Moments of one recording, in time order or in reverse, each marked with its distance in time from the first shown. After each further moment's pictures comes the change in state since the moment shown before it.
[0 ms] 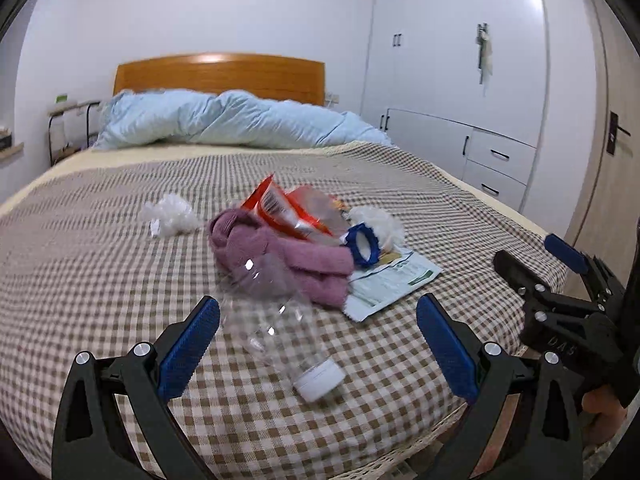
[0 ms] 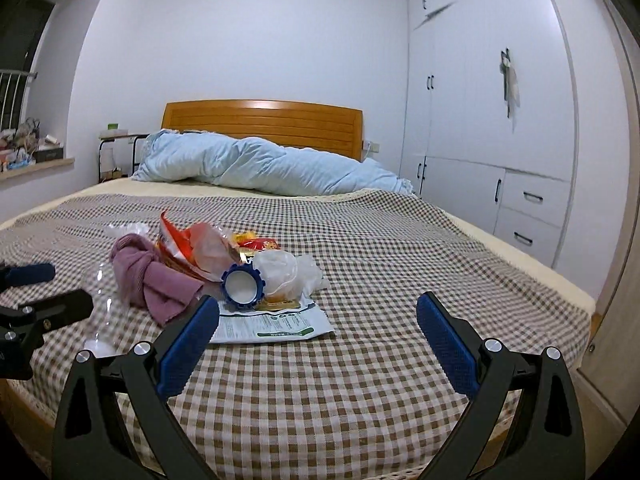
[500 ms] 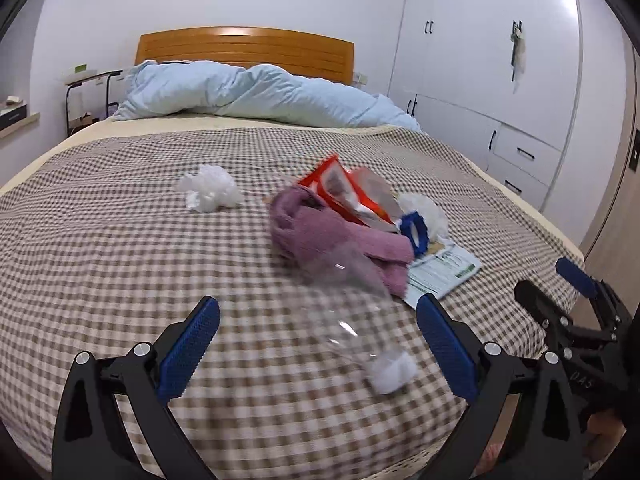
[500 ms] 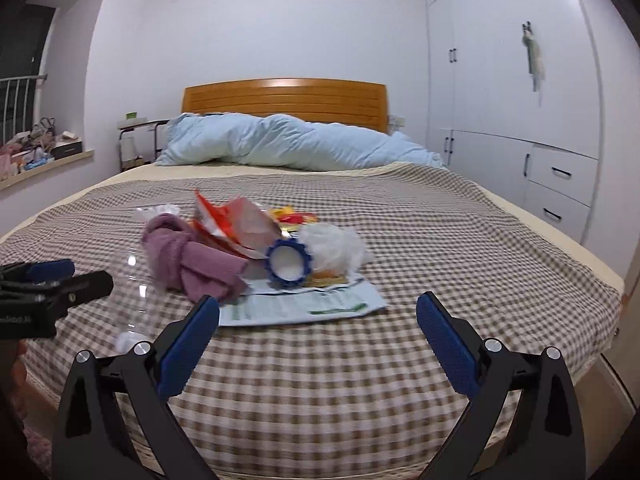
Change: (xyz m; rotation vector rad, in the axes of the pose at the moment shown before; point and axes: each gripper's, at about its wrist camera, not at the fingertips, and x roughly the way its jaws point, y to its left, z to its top) left arm 0.000 0.052 0.007 -0.065 0.076 0.055; right arm 0.007 0.041 0.001 -0.022 0.092 0.110
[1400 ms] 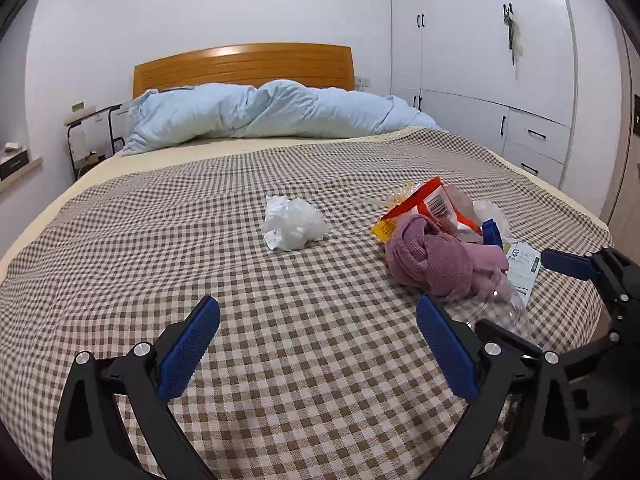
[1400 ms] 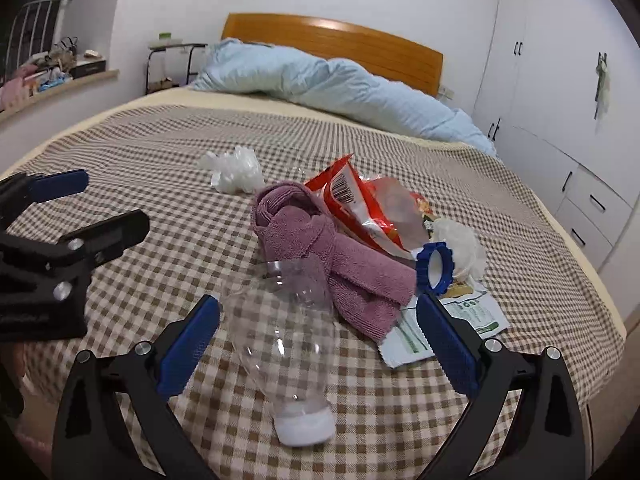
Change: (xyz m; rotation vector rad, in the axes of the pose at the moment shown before) left arm 0.006 0.091 0.032 0.142 -0.024 0.045; right arm 0.080 0.147 0.029 -0.173 0.249 -0.004
